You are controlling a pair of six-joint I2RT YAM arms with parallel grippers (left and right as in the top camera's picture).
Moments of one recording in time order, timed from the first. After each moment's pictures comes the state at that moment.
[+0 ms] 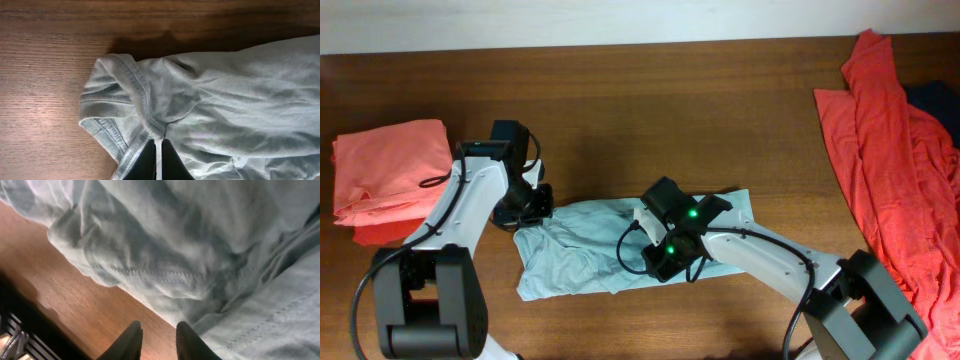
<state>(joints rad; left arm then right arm) -0.05 1.77 1.23 -1.06 0.09 -0.12 0.70 1.68 1.01 -0.74 -0.36 0.15</state>
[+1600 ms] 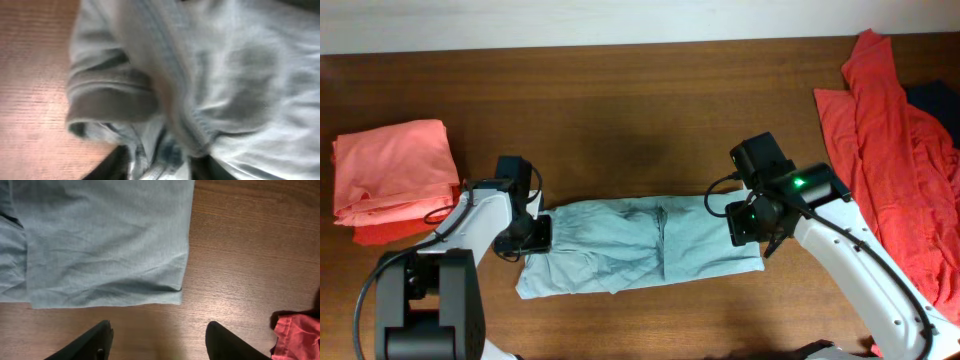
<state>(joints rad) -0.04 1.74 0.94 -0.82 0.03 -0.09 0.35 1.39 1.18 -1.22 0.09 0.24</state>
